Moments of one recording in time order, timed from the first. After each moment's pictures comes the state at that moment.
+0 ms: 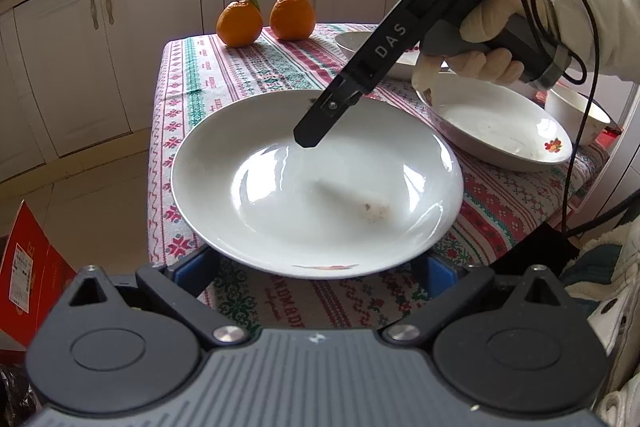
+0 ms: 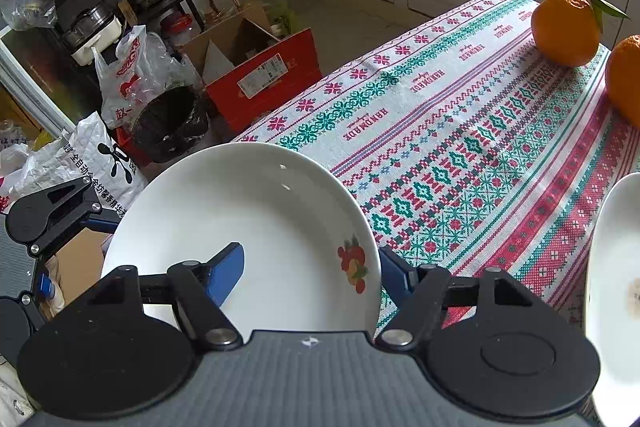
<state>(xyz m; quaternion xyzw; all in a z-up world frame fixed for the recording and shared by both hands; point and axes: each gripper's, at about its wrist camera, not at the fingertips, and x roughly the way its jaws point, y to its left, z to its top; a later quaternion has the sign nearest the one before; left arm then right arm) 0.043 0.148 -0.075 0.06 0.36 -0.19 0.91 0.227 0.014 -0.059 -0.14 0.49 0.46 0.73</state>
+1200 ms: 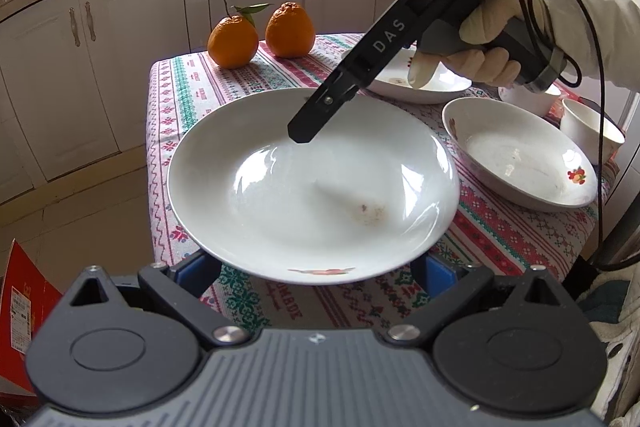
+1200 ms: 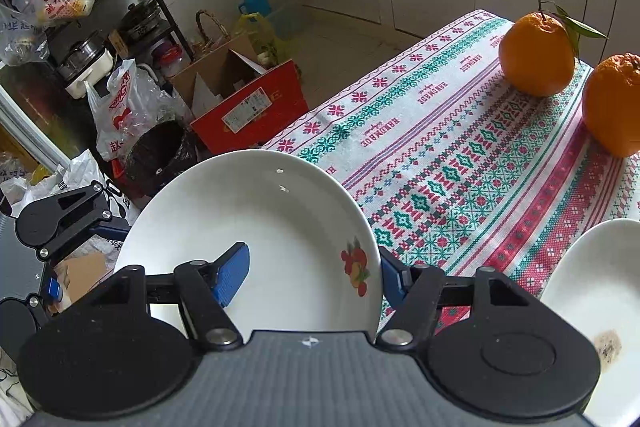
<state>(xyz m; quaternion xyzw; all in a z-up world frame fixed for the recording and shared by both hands) 0.101 0.154 -0.066 0.07 0.35 -0.21 0.91 0.277 0.006 -0.044 -0.11 0.48 0.45 0.74</state>
